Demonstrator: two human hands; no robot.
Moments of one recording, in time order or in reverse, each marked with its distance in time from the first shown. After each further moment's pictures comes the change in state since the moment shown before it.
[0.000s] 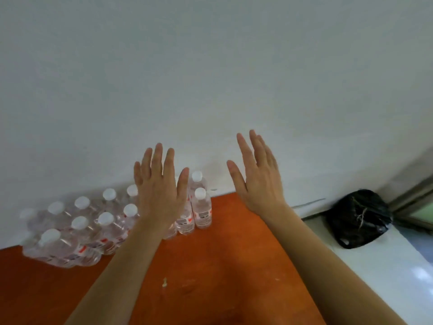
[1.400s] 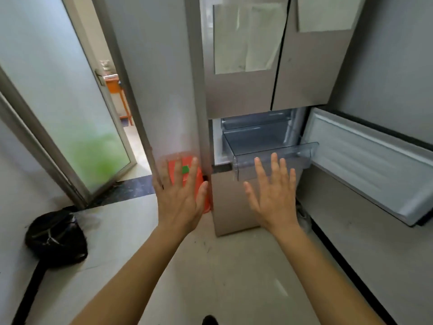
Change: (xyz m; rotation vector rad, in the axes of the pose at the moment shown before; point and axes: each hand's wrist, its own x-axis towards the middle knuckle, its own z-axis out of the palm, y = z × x) left_hand -0.665 0.711 -0.237 -0.639 -0.339 1.439; right_hand -0.896 0.072 -0.602 -0.998 0.459 1.427
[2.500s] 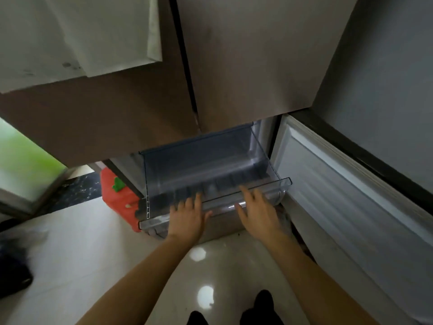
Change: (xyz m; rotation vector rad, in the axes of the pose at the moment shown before) left_hand 0.302 0.237 0.334 0.212 -0.640 0.134; right_hand 0.262 0.335 0.225 0.179 -0.556 0.130
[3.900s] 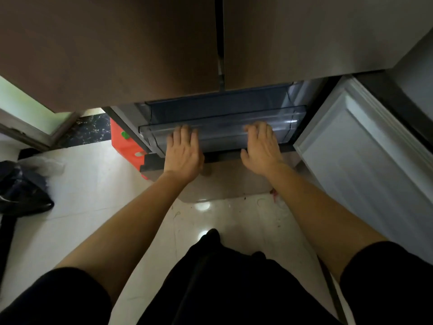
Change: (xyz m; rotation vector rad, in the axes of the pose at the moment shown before) left_hand 0.078 -0.039 0.006 -0.048 0.233 -0.109; right_hand 0.129 -0.001 0.026 -0.090 0.056 -0.250
